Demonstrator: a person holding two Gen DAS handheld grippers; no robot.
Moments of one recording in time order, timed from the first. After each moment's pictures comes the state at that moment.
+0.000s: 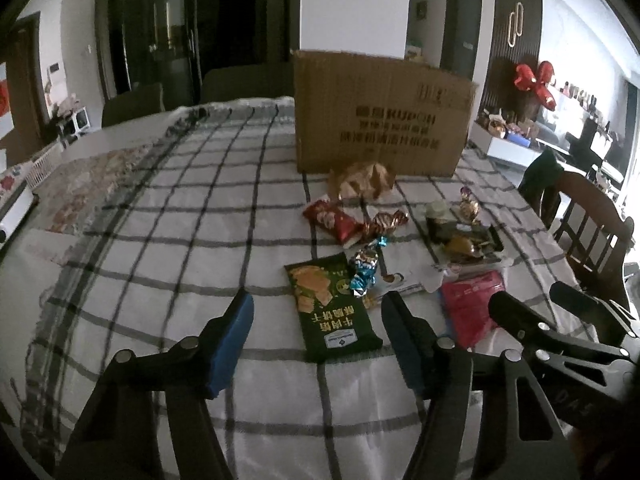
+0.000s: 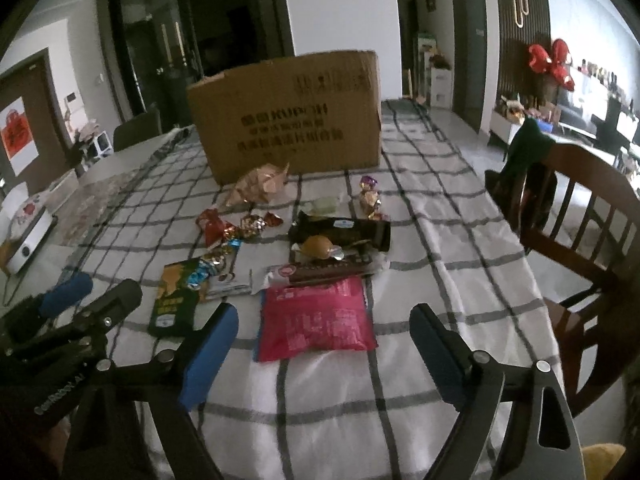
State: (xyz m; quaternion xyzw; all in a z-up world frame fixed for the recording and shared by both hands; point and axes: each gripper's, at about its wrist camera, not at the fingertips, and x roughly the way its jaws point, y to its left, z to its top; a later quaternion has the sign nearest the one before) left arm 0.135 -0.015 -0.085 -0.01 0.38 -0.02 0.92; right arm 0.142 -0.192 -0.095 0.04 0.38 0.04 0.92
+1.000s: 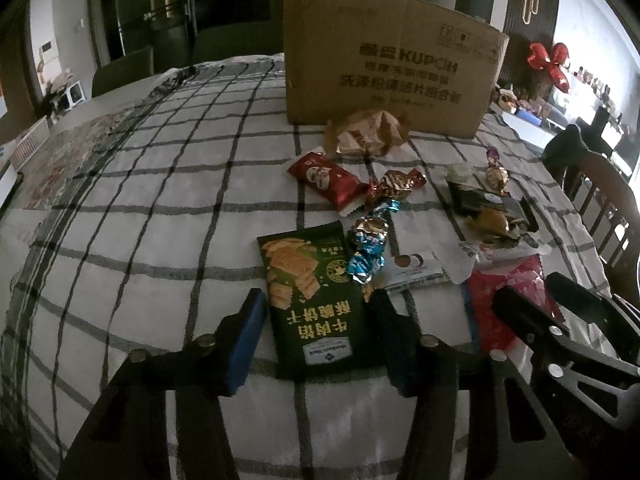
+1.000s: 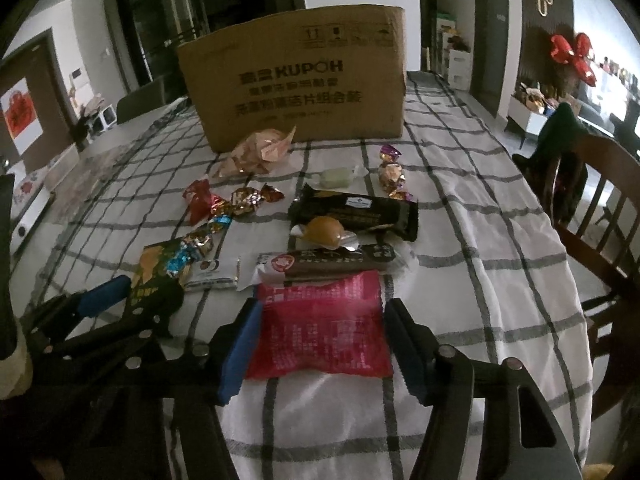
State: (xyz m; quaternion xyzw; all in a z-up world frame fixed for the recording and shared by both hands) left arm 0.172 -0.024 -0.124 -0.01 0.44 -0.01 0.90; right arm 0.170 -0.183 -0.121 0.01 0.42 0.07 0.91
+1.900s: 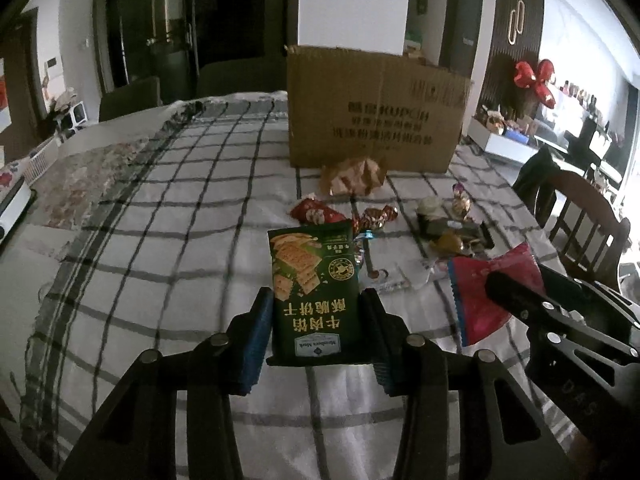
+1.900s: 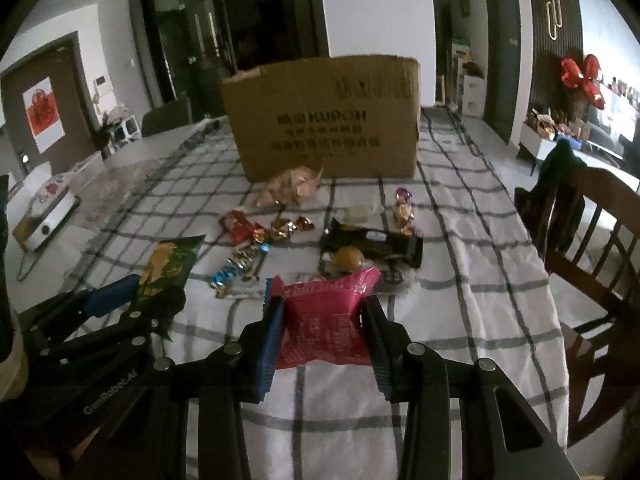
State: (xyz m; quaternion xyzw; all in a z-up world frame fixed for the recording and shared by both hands) left arm 0.128 -0.020 -0.073 -0.01 0.39 -0.02 0.92; right arm 0.140 -0.182 -0.077 0.01 0.37 0.10 0.93
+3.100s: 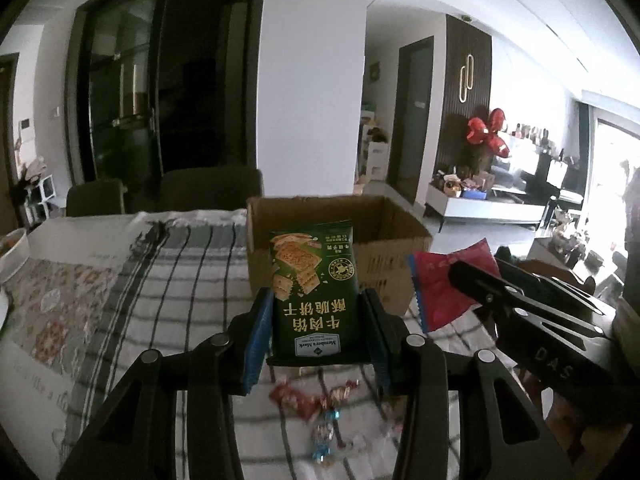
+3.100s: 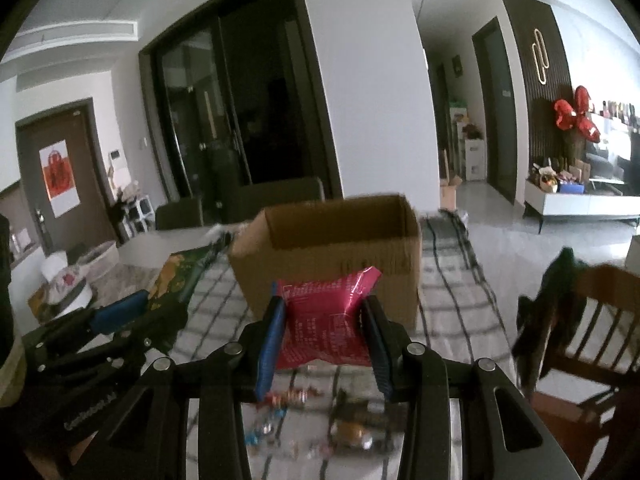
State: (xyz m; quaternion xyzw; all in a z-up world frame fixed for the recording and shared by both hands) left arm 0.207 -0.020 0.044 -0.01 0.25 -0.10 0.96; right arm 0.208 -0.196 0.030 0.06 0.22 0.12 0.97
